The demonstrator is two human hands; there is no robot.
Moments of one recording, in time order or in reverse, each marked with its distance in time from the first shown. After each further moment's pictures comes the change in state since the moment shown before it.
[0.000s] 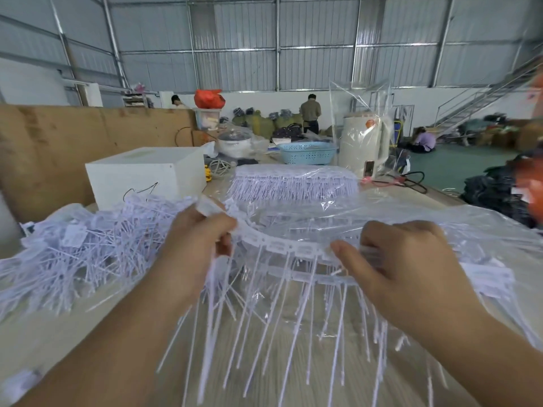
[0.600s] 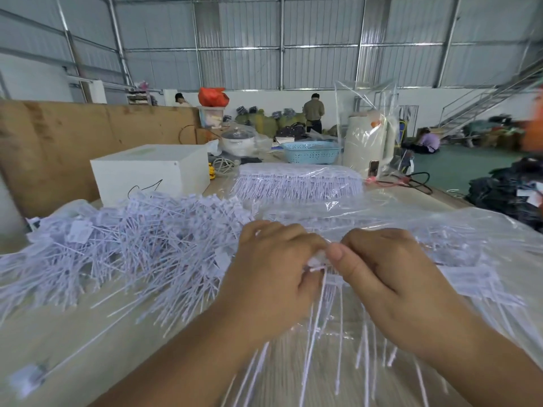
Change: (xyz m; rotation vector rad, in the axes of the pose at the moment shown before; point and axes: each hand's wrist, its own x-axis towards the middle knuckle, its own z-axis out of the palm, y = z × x) left_hand -0.038 -0.002 0.042 1.020 -0.339 0.675; right_hand -0.003 -0.016 0.006 0.387 -0.134 -0.032
